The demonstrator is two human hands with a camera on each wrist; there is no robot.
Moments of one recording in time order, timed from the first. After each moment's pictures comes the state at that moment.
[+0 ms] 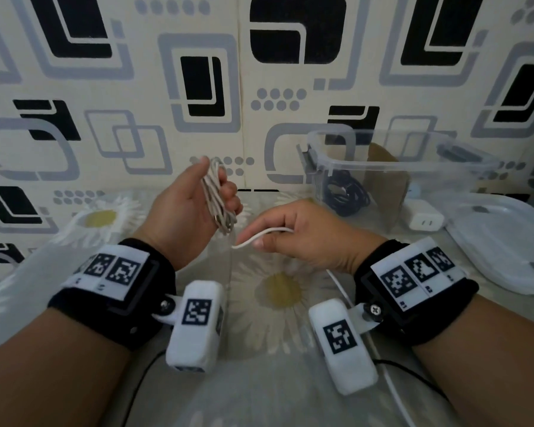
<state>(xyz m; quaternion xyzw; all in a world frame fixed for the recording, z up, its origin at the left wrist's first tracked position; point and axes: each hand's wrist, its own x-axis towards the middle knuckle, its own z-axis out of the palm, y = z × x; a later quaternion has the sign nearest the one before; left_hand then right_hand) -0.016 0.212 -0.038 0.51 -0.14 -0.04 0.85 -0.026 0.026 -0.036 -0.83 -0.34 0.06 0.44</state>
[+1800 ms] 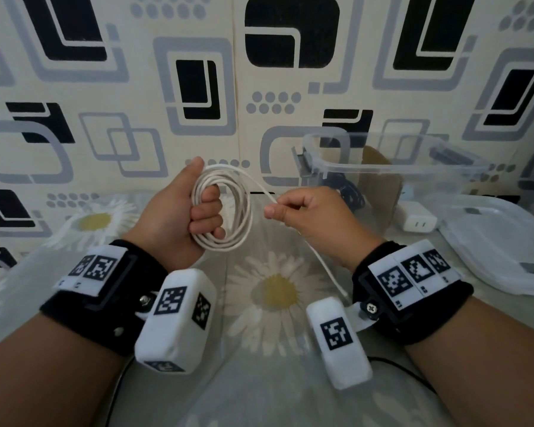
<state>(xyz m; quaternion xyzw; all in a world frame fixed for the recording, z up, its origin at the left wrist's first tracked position) -0.023 0.215 -0.024 0.54 -0.04 -0.11 0.84 -0.009 0.018 -0.046 -0.82 -0.20 -0.10 0.52</state>
